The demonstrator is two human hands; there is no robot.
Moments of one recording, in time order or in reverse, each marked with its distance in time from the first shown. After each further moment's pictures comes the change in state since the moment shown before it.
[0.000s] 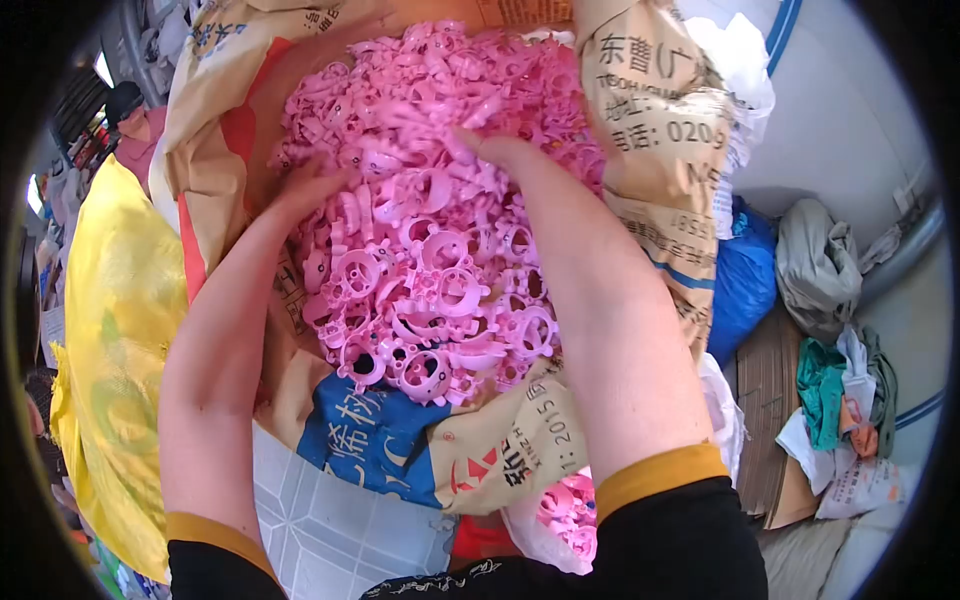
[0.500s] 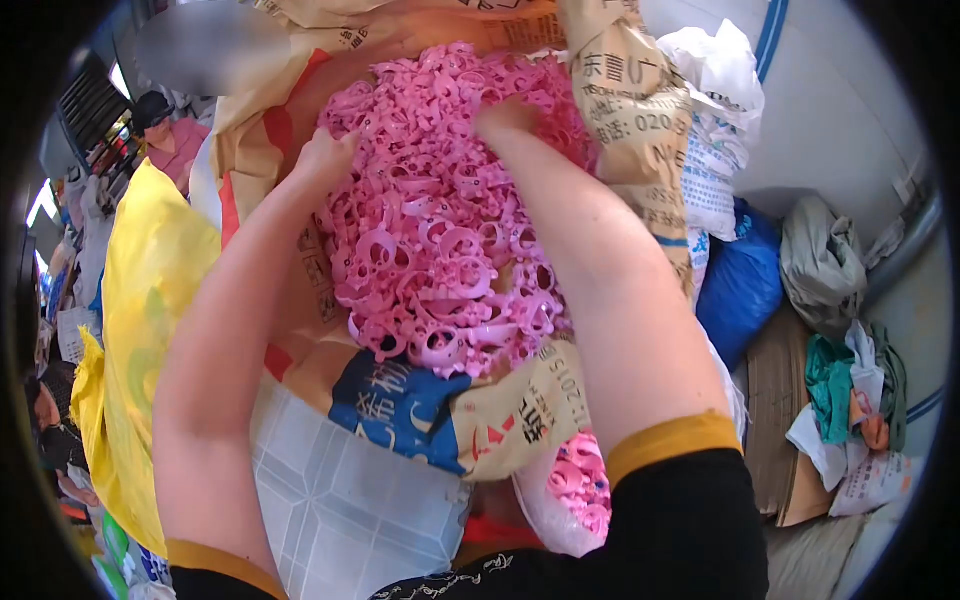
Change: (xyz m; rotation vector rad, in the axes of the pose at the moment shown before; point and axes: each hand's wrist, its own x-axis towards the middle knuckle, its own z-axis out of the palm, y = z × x) left_hand -0.051 0.082 -0.042 0.183 0.343 -0.018; right_hand 0.007 -0.060 -0.014 -0.209 0.658 0.090
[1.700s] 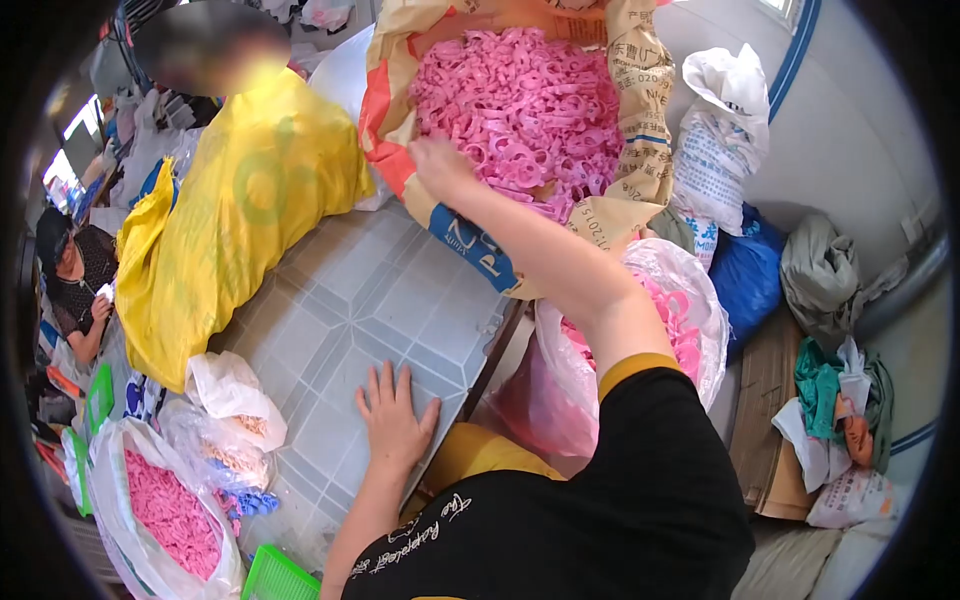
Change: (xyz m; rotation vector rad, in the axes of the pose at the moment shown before) left_hand -0.615 -0.087 0.023 0.053 -0.021 -0.068; right_hand -0.345 -0.031 0.060 0.251 -0.396 -0.800
